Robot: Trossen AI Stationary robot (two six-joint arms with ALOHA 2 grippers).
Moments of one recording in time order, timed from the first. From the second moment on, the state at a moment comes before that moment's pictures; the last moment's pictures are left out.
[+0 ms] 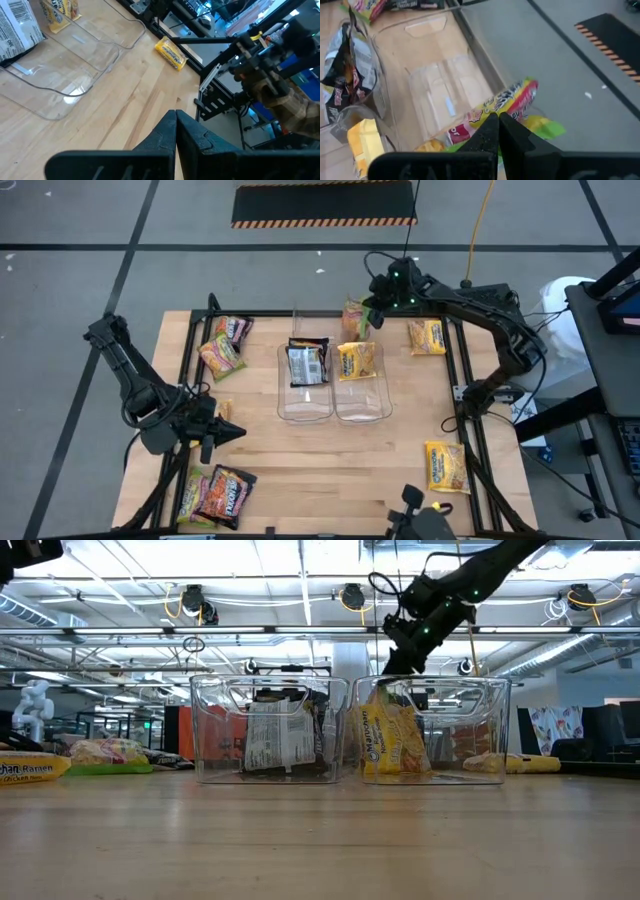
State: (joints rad) left arm -0.90 0.85 0.74 -0.41 -0.79 -1.14; right arm -0.83 1.56 1.18 -0.32 -0.31 -0.27
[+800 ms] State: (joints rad) left arm -0.90 0.85 0.74 -0.41 -0.78 -1.13; right arm -0.83 1.48 1.18 -0.52 -0.53 -0.29
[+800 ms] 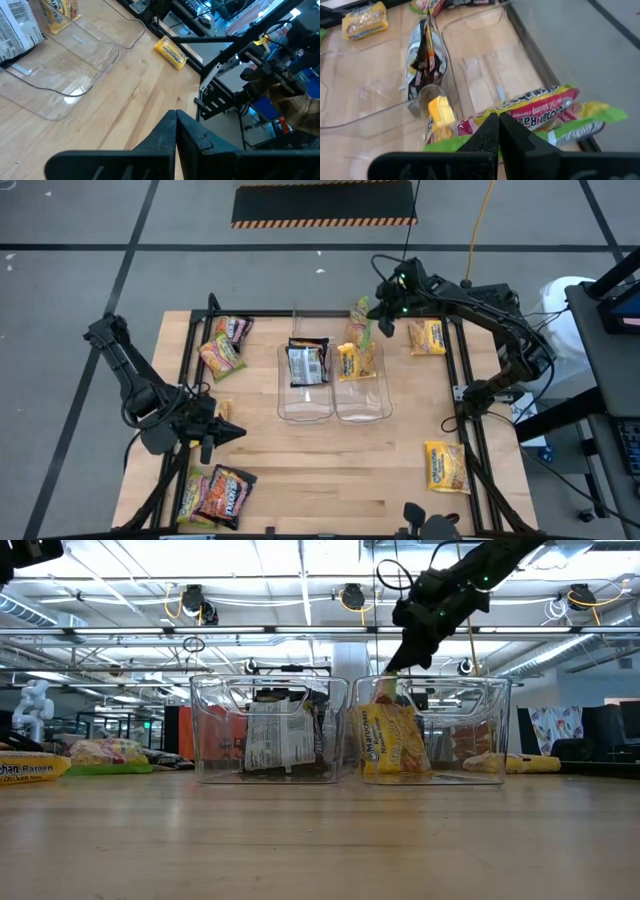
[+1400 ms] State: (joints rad) left arm -0.89 0.85 0.74 -0.41 -0.79 -1.14; right arm -0.86 1.51 1.18 -0.43 -0.53 -0.30
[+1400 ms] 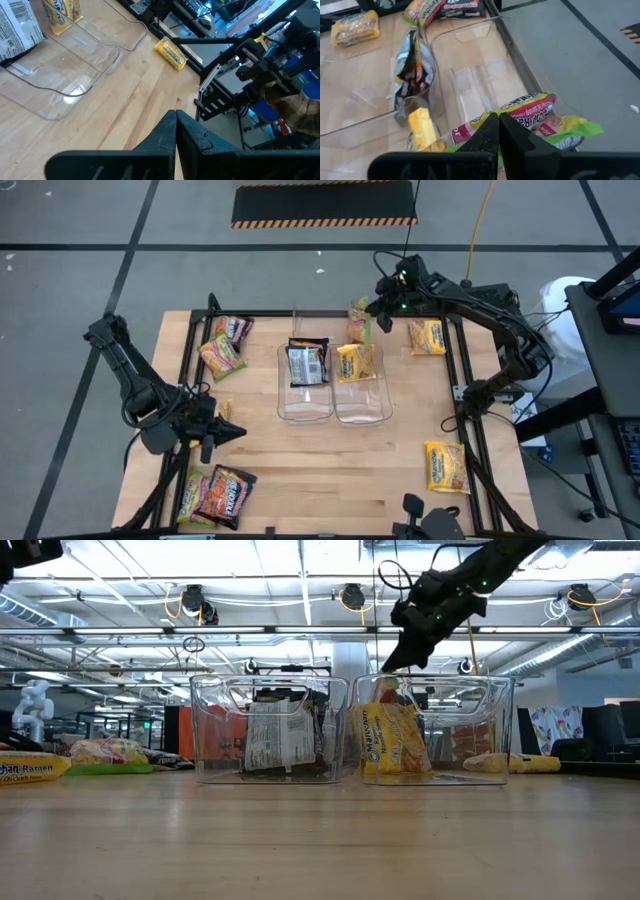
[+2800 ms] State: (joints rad) left arm -0.80 0.85 0.74 -0.35 -0.86 -1.00; right arm -0.91 1.65 1.18 -0.30 -0.47 -0.36
